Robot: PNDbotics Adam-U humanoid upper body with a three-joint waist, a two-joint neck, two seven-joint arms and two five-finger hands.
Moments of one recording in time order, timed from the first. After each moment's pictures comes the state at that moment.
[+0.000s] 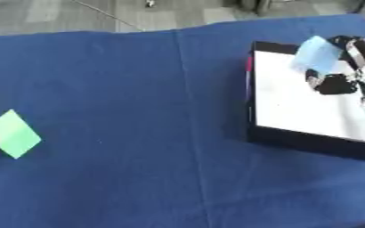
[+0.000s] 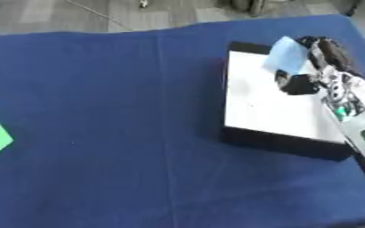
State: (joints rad) left arm -0.37 0.57 0.01 -1.77 -0.39 0.25 0.45; right arm -0.29 -0.81 -0.05 -1.76 0.48 0.57 0.03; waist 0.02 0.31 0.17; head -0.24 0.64
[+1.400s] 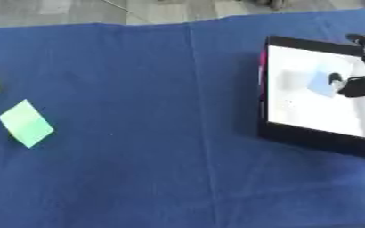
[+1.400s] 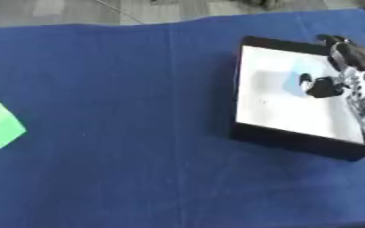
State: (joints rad) left arm -0.36 0.59 0.02 -1.77 -0.38 0.27 0.46; right arm -0.31 -0.79 -0.11 -1.77 0.59 0.45 0.14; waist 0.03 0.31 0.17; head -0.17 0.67
